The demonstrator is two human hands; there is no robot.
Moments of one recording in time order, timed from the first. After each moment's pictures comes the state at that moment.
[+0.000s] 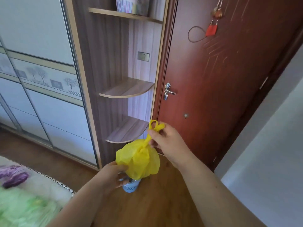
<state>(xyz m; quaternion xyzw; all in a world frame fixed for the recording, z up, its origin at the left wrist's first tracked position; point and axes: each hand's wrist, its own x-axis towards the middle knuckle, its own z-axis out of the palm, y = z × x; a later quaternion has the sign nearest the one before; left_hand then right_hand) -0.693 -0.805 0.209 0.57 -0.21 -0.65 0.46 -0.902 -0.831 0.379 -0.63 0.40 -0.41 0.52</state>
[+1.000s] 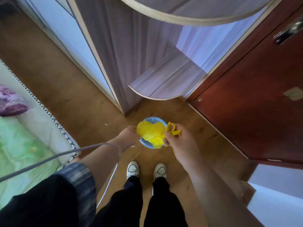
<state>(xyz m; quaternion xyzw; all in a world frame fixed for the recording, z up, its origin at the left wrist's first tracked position) -0.573 -1.146 -0.008 0.74 -0.16 -0.60 0.25 -0.755 -1.216 0.059 -0.61 0.54 -0.11 0.57</state>
